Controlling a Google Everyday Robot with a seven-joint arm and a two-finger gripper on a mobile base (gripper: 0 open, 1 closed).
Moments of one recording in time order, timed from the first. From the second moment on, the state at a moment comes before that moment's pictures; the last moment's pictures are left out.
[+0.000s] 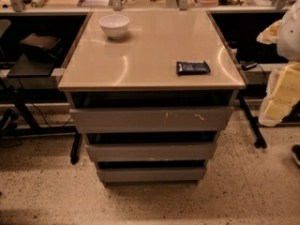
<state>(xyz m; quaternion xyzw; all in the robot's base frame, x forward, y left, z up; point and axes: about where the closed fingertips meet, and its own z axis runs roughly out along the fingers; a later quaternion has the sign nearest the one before) 0.438 -0.216 0.977 -0.60 0.78 -0.04 0.16</state>
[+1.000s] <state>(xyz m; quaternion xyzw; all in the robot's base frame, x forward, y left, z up) 0.441 -0.192 0.866 -0.61 0.77 0.00 0.17</state>
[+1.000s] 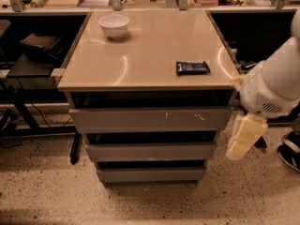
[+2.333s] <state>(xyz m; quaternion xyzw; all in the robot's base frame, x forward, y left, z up) 0.418 -0.083 0.484 -0.57 0.77 0.23 0.16</state>
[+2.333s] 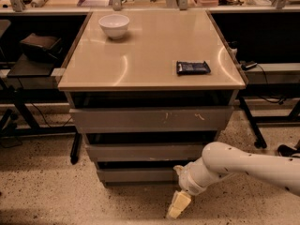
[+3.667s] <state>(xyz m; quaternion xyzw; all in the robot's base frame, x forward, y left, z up) 0.467 -0.148 0.458 -0.59 0.79 0.02 0.16</state>
